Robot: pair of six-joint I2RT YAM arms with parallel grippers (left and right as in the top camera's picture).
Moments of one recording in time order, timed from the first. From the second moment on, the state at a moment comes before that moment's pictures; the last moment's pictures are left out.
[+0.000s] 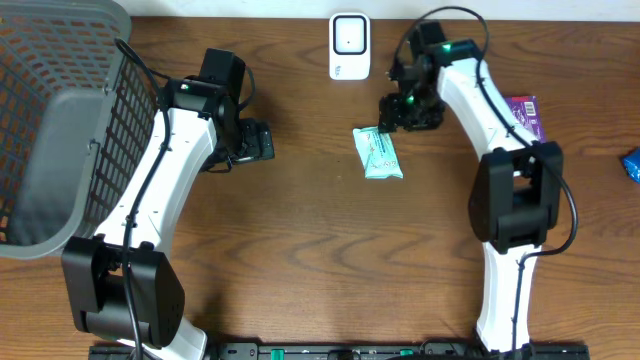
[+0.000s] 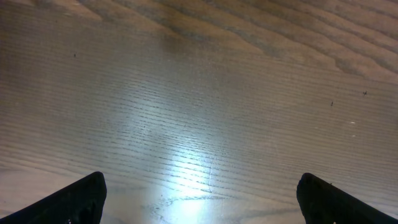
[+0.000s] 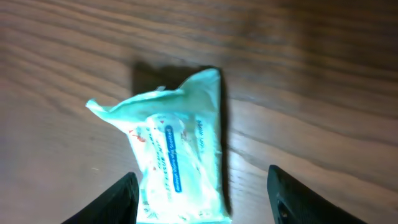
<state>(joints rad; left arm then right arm) -0.19 1.74 1.49 -1.15 0.02 -0.38 0.20 2.28 1.94 -1.13 -0.31 0.04</state>
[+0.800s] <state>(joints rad) -0.19 1.74 1.49 -1.15 0.02 -0.38 0.14 2.26 1.59 -0.82 -0.72 0.06</state>
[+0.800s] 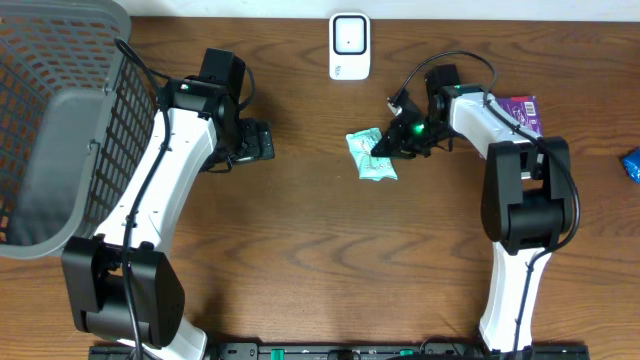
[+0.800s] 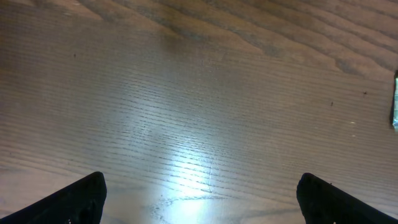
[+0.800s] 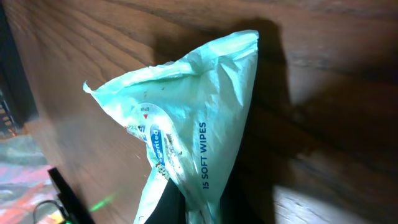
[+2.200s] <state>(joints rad) -0.19 1.74 1.49 -1.15 0.02 -0.38 0.31 2.27 1.93 -0.21 -0.18 0.73</state>
